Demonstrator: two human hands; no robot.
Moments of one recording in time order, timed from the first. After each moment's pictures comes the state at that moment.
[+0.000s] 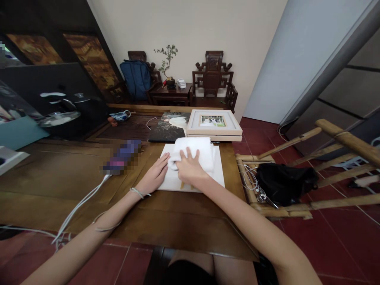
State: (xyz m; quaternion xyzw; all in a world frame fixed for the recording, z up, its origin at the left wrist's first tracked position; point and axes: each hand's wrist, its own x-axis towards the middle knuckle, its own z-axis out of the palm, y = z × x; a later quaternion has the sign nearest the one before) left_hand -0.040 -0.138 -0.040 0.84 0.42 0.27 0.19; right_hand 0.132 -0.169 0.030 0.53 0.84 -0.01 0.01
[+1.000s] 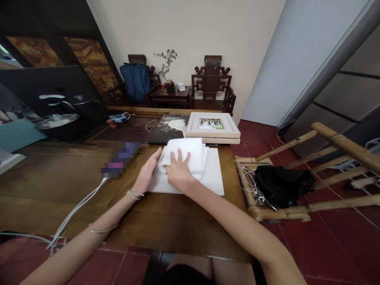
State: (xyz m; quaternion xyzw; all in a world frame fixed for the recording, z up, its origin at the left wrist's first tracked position) left_hand -0.043 -0.142 -0.022 0.72 0.44 0.44 0.30; right_hand 0.103 -0.166 0.026 0.53 0.85 -0.01 0.01
